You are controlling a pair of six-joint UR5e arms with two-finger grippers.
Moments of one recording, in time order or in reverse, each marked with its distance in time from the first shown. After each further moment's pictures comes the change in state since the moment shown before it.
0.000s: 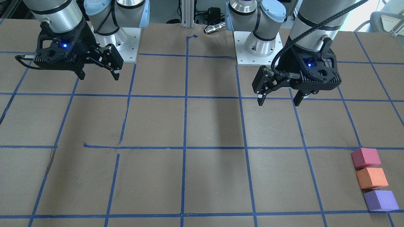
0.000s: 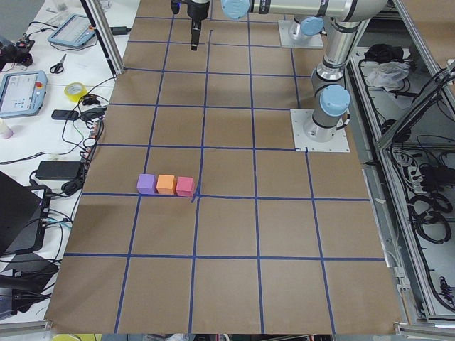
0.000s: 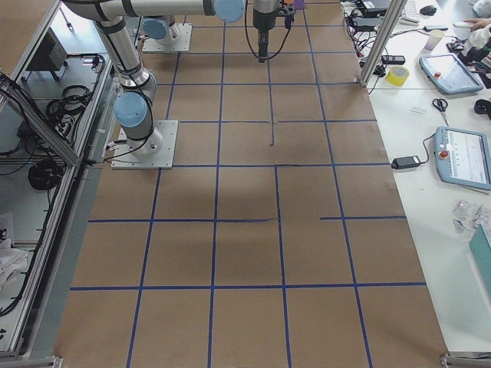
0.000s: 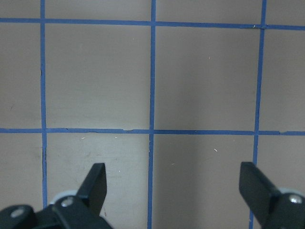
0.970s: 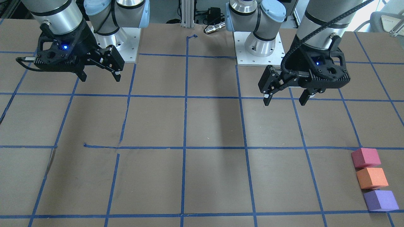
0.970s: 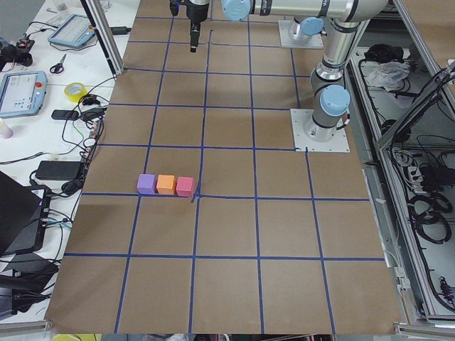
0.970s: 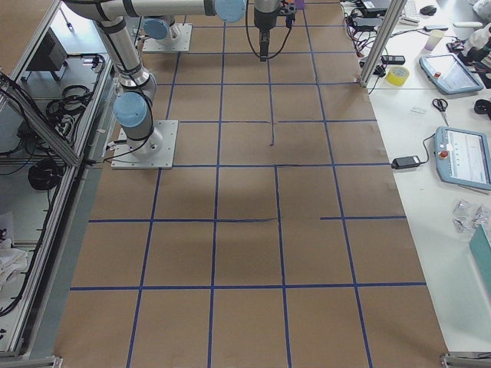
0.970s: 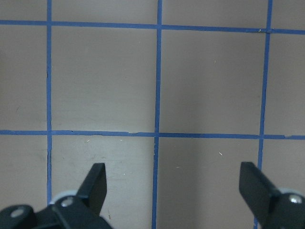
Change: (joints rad) left arm 0.023 0.013 -0.008 0.010 0.000 0.005; right arm -0.001 0.007 -0.003 -0.009 0.019 0.001
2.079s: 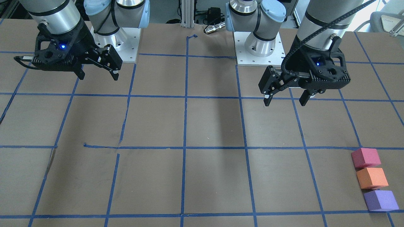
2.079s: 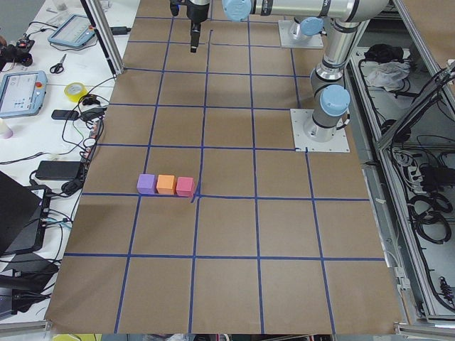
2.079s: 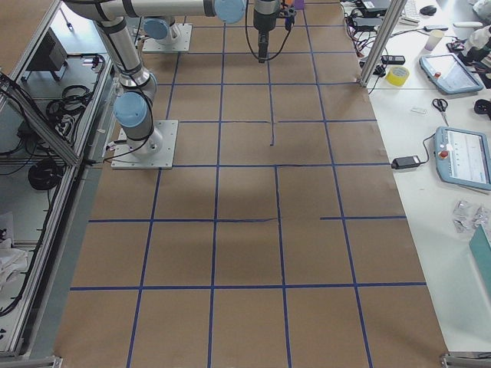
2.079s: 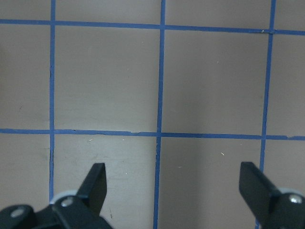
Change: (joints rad) left arm 0.001 -0.002 -0.001 0.001 0.000 0.000; right arm -0.010 -0.005 -0.001 0.026 -0.008 0.006
